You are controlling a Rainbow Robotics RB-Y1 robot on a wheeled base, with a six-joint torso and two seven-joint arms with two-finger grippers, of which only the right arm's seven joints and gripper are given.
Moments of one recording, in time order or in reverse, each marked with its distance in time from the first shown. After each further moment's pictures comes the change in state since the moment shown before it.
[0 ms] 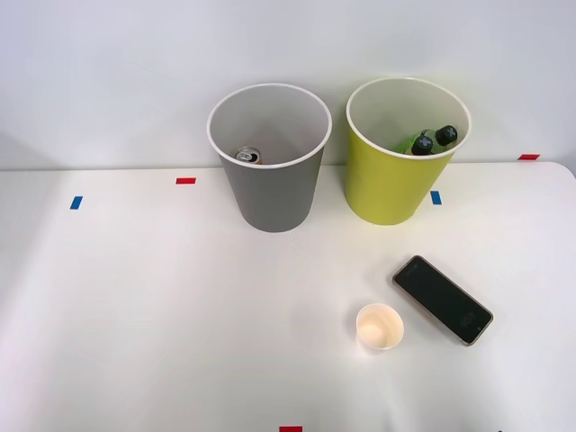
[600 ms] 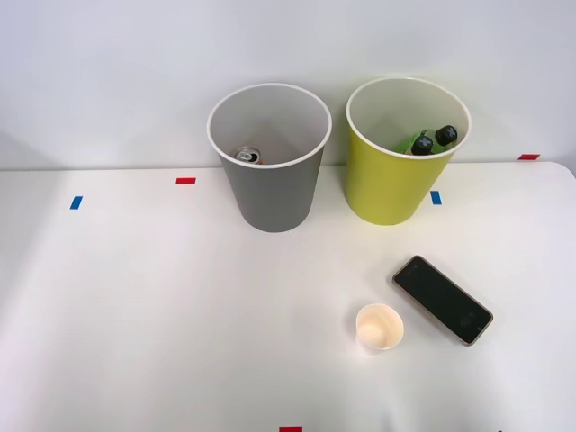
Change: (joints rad) arm 0.000 0.000 0.000 0.000 0.000 0.000 0.000
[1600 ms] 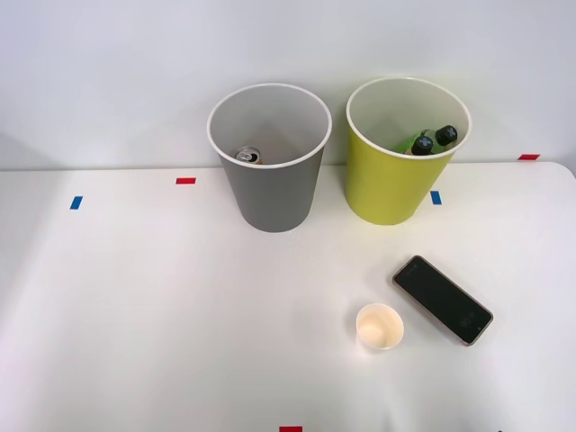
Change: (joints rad) arm 0.000 0.000 0.000 0.000 0.000 0.000 0.000
